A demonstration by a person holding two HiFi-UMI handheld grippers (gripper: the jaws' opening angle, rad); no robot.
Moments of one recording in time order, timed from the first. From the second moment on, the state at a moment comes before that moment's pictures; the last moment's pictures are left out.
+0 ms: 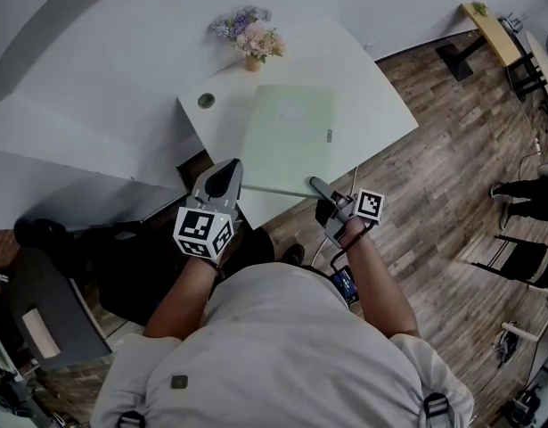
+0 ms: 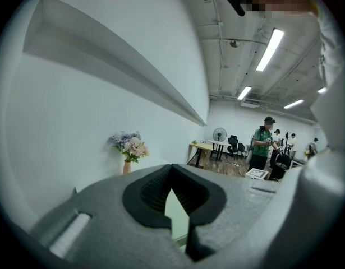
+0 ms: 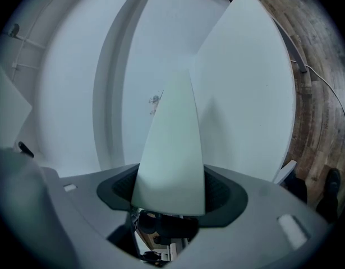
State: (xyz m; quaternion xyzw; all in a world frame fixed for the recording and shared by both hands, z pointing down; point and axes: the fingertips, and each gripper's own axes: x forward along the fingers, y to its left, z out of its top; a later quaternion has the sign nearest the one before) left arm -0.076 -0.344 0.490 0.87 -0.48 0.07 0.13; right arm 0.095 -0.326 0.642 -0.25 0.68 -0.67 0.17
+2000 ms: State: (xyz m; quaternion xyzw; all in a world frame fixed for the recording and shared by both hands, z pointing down) left arm -0.105 -0.403 0.576 0.85 -0.46 0.11 0.21; right arm 0.100 -0.395 0.802 -0.42 0.70 -0.58 -0.06
